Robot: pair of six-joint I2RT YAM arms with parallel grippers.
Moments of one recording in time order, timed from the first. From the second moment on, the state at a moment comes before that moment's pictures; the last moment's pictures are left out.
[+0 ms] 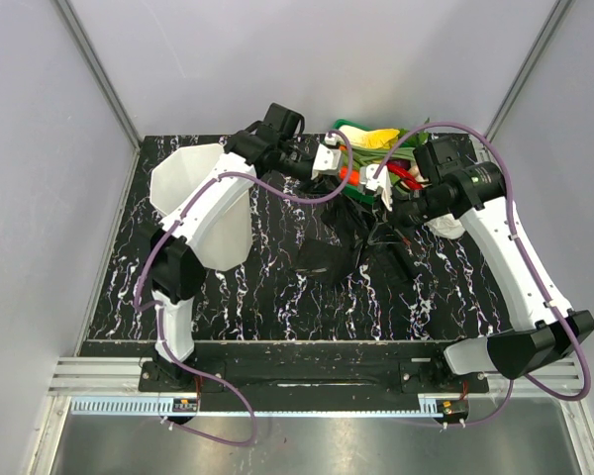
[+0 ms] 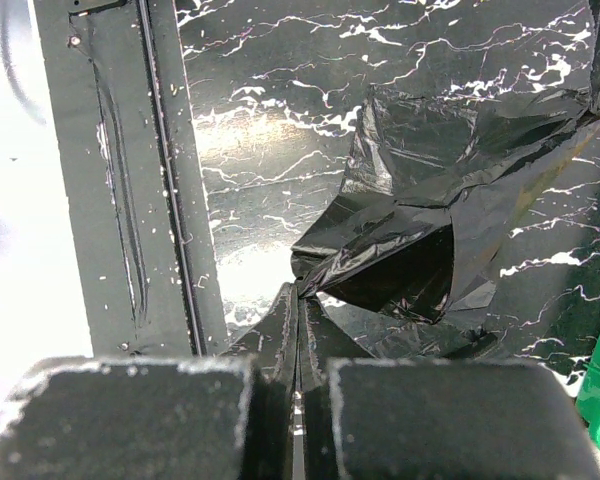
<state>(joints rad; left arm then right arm) -0.56 1.97 2.05 -0.86 1.00 1.01 0.36 1.39 1.63 -1.34 -0.77 -0.82</state>
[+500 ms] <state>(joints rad) -0.57 2.01 2.08 -0.86 1.02 1.00 0.36 1.37 1.62 -1.34 -0.75 -0.81</state>
